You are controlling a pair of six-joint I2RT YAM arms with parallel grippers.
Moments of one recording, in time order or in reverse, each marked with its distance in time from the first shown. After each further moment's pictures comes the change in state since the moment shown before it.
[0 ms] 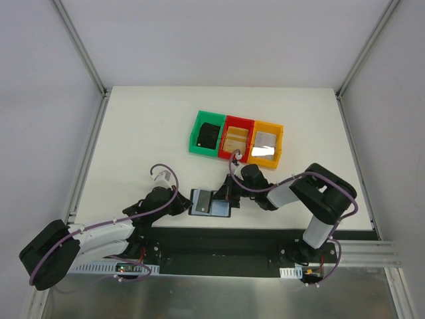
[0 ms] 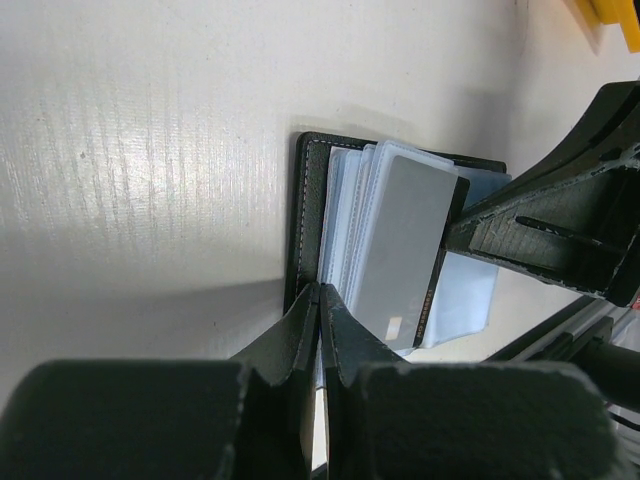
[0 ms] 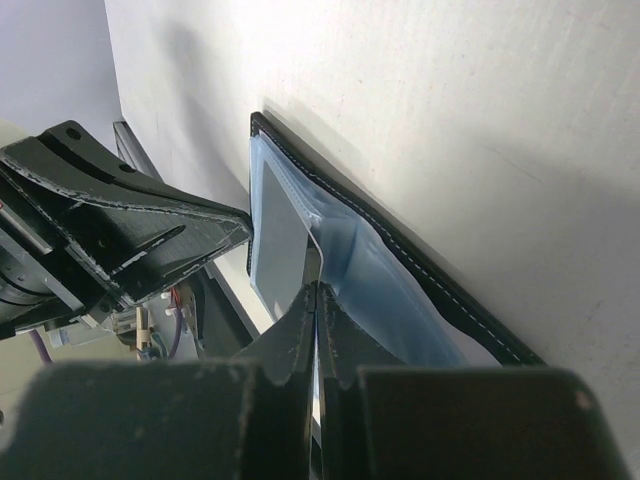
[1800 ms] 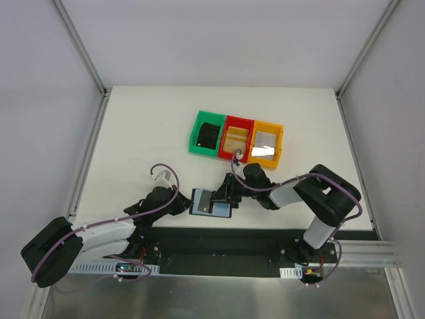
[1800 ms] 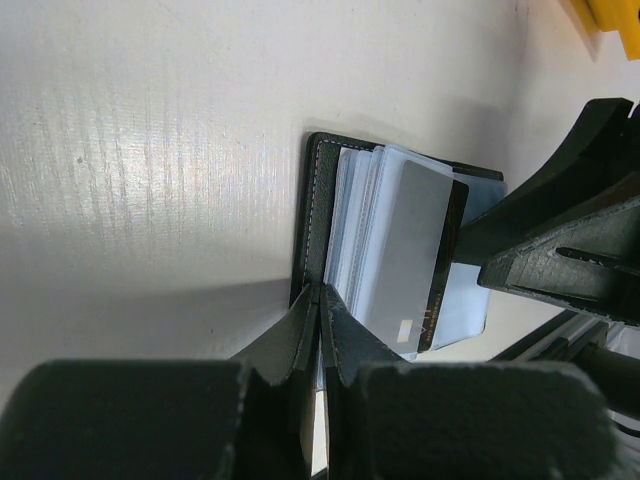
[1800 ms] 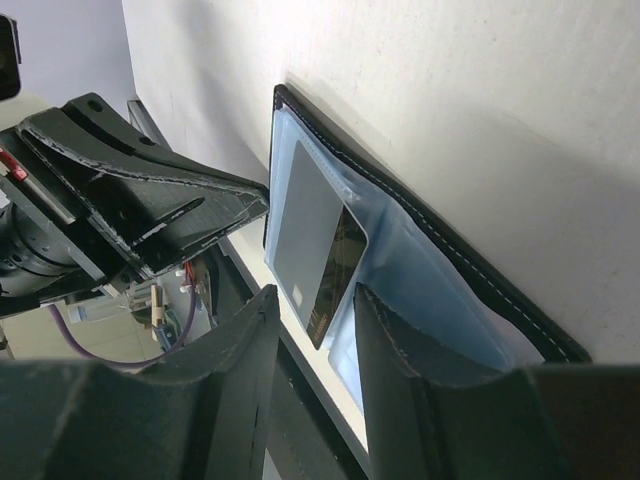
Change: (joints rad) left arm 0.000 0.034 0.000 0.034 -0.002 -0.013; right arm -0.024 -0.042 -0.013 -0.041 -0.070 -0.005
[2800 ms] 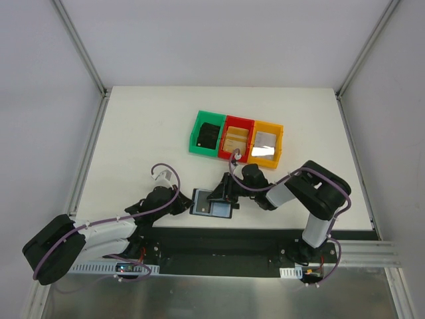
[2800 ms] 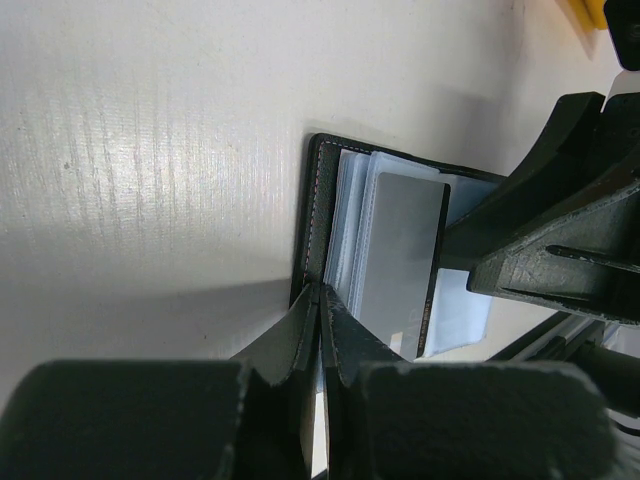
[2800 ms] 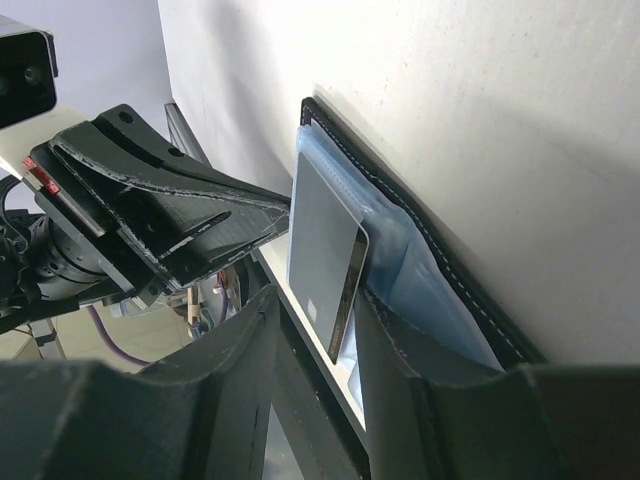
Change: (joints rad) left arm 0.000 0.028 0.000 0.032 0.013 -0.001; right arm 0.010 0.090 0.010 0.148 -0.039 0.102
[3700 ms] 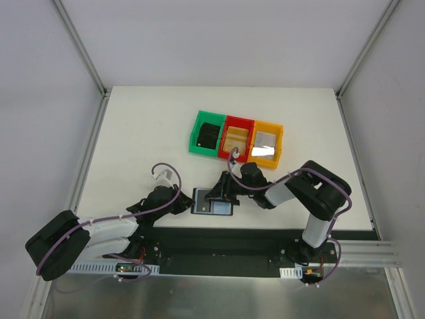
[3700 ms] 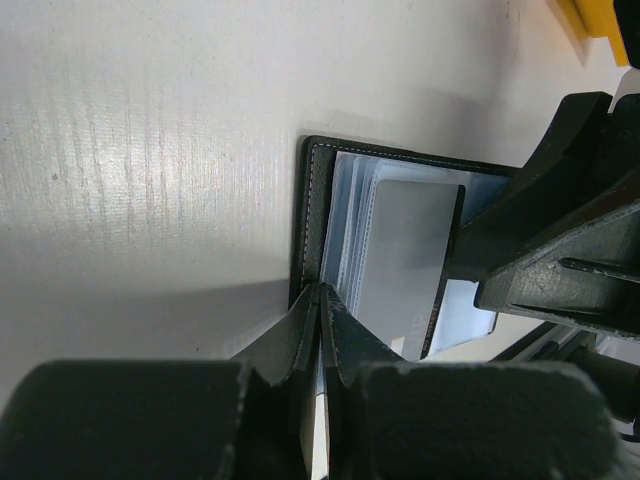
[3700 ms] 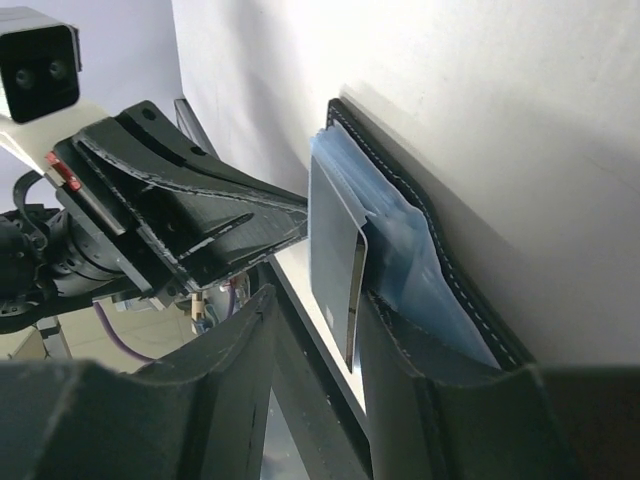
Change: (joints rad) left arm 0.000 0.056 0.000 0.055 0.001 -0.008; right arm 0.006 0.002 0.026 -0.015 -0.010 -0.005
